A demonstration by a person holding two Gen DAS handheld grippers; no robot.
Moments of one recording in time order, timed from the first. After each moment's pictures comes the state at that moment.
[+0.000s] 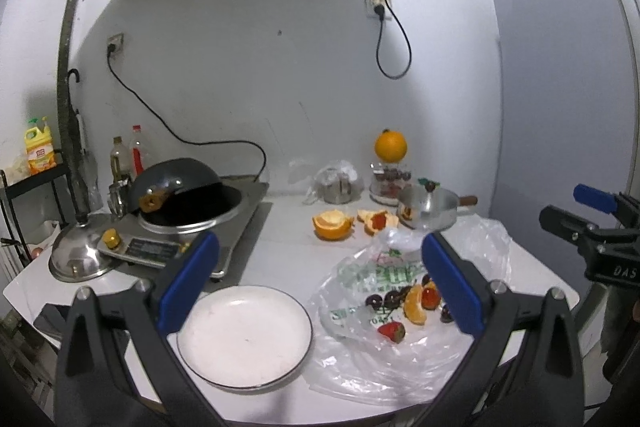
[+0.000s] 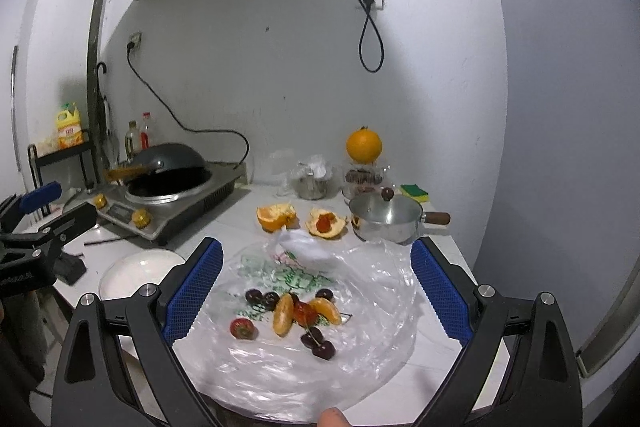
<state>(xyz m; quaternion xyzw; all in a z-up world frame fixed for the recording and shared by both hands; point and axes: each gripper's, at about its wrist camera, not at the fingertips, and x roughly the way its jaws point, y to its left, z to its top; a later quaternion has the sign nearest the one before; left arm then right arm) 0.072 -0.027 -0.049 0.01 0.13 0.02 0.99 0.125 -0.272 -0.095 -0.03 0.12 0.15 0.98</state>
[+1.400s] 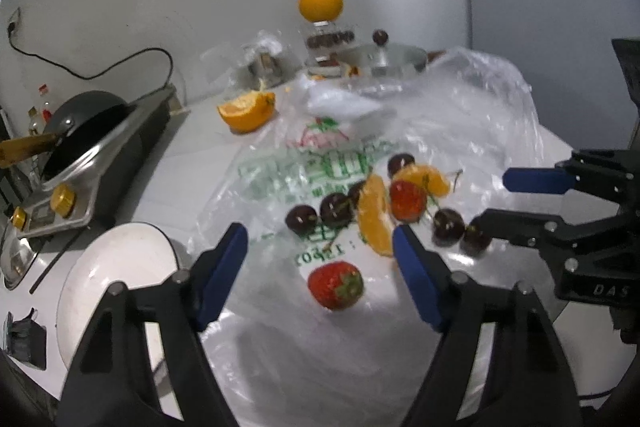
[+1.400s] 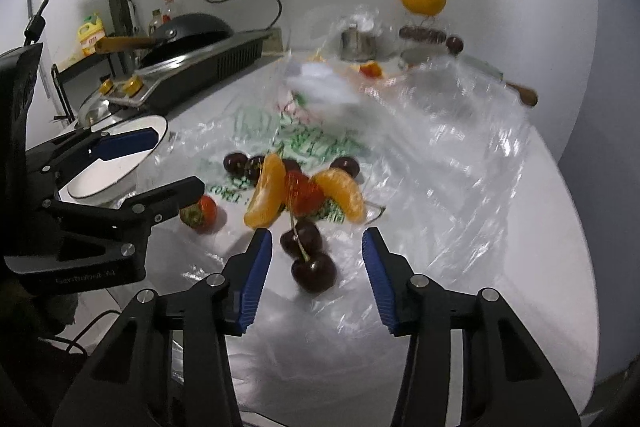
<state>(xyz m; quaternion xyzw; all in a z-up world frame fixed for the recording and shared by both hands) 0.202 -0.114 -0.185 0.10 0.32 -0.05 0.94 0.235 -0.273 -0.230 -0.06 0.32 0.26 0.91</state>
